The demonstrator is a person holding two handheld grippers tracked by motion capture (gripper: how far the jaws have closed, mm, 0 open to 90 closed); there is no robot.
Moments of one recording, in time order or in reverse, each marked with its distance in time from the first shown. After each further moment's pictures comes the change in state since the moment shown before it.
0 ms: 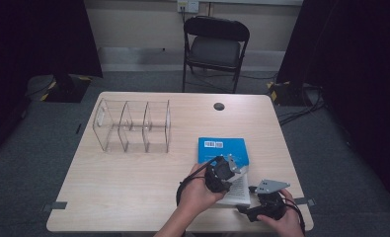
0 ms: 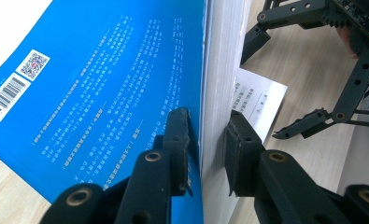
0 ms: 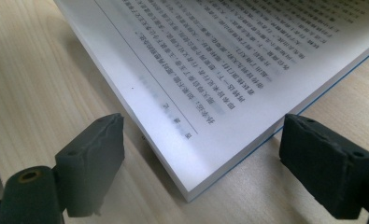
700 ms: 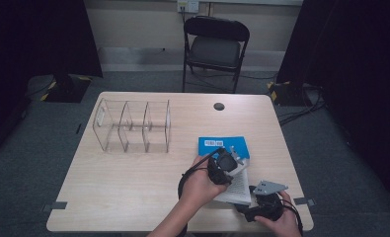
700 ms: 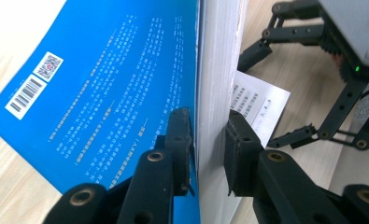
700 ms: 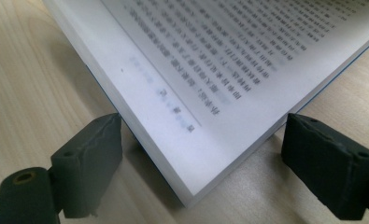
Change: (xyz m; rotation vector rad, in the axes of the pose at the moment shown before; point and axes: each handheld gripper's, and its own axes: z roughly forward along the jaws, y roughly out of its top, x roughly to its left) left arm 0.010 0.024 -0.016 0.049 -0.002 -0.028; right arm 0.006 -0.002 0.005 -0.012 -0.065 0.002
